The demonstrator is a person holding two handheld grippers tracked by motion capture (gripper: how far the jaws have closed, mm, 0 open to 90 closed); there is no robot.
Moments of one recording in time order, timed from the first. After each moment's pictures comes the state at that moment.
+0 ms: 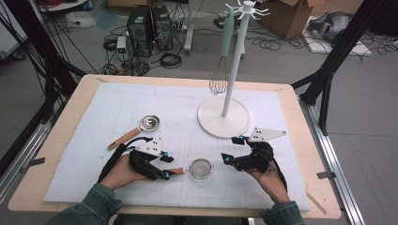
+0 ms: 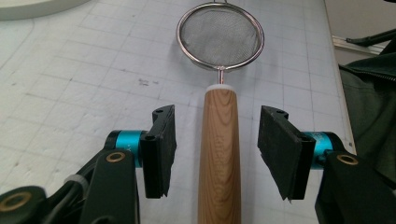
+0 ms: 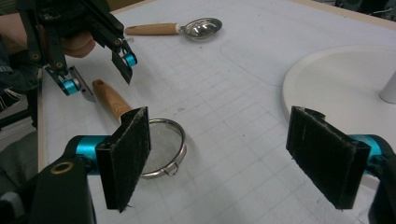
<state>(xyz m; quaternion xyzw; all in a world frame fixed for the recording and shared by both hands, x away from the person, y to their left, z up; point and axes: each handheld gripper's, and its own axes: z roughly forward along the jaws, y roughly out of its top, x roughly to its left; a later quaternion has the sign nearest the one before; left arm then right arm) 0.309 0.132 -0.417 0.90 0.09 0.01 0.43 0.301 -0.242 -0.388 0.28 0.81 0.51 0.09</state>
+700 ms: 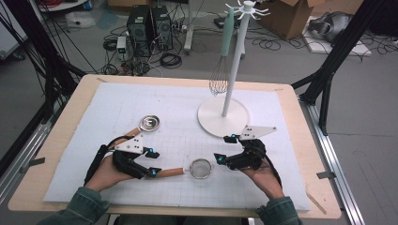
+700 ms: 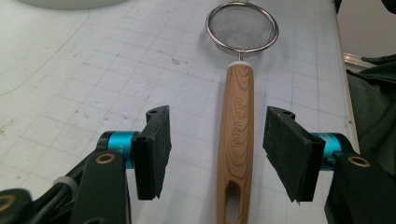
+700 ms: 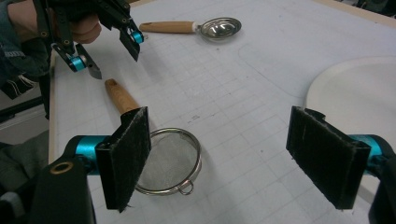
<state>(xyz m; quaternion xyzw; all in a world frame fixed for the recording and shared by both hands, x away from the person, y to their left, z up) 0.304 0.172 -0.415 0.88 0.13 0.03 0.45 0.306 -0.222 -0.383 0.25 0.83 0.50 0.08</state>
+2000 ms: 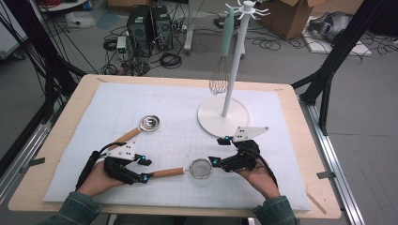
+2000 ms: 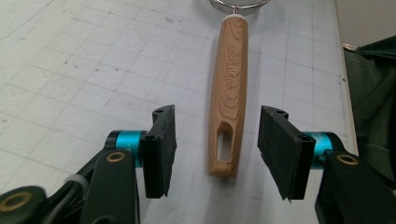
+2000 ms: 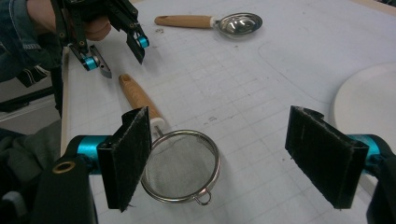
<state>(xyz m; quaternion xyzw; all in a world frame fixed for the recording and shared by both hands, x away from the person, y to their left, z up) 0.294 0.193 -0.431 0.89 0.13 0.01 0.44 0.307 -0.206 -0.385 0.22 0.84 0.50 0.06</state>
